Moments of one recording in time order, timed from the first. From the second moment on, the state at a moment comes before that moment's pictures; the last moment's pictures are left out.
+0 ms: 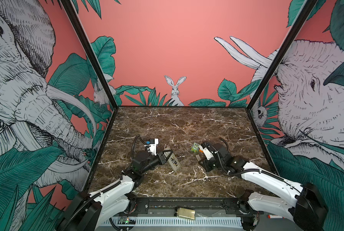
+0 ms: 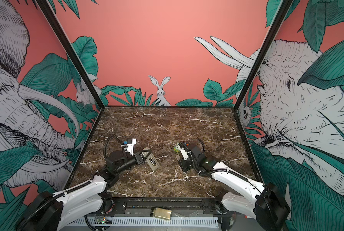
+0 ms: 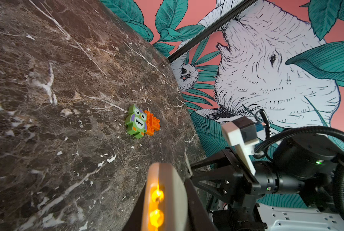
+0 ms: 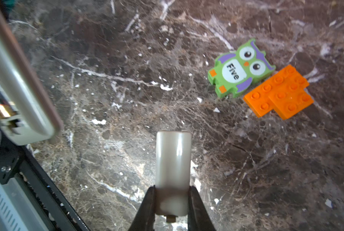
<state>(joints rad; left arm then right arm) -0.58 0.98 0.21 0.60 0.40 -0.91 0.77 1.09 0.67 -0.42 -0.14 0.26</state>
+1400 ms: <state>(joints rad) -0.58 1.01 0.21 0.65 0.37 -0.92 1.06 1.32 0.97 -0.40 -0.11 0.21</state>
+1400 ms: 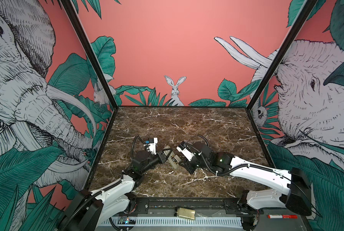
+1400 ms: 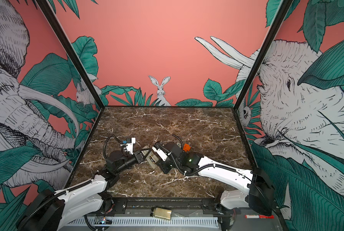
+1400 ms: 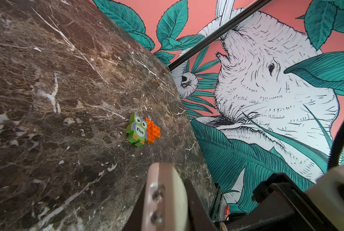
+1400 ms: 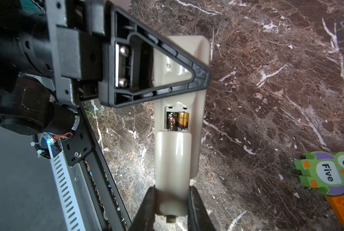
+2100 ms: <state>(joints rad) -0.58 1.01 0.21 0.65 0.36 -0.92 1.07 1.41 1.05 -0.46 -0.05 0.21</state>
